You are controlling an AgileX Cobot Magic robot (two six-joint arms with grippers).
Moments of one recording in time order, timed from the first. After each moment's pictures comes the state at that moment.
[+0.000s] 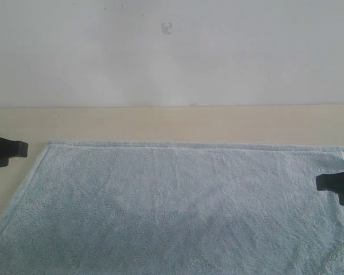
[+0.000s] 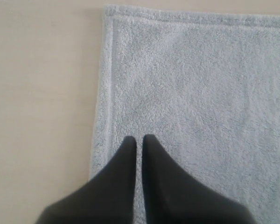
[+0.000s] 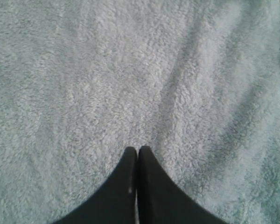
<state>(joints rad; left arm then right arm) -0.05 1.42 -0.73 -0.02 0.27 -0.08 -0.06 1.49 -0.61 0.49 0.24 -0.40</state>
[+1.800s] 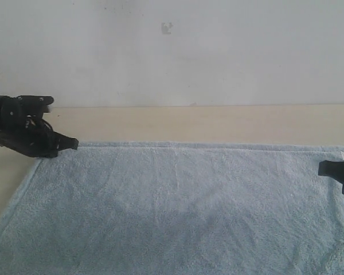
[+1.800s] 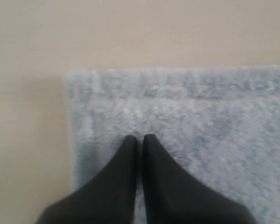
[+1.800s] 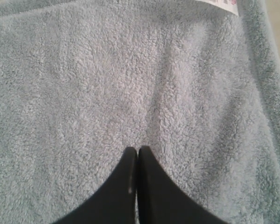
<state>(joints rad) -0.02 2.19 -1.36 0.01 0.24 0.00 -0.06 1.49 -0.59 0.58 0.12 -0.34</state>
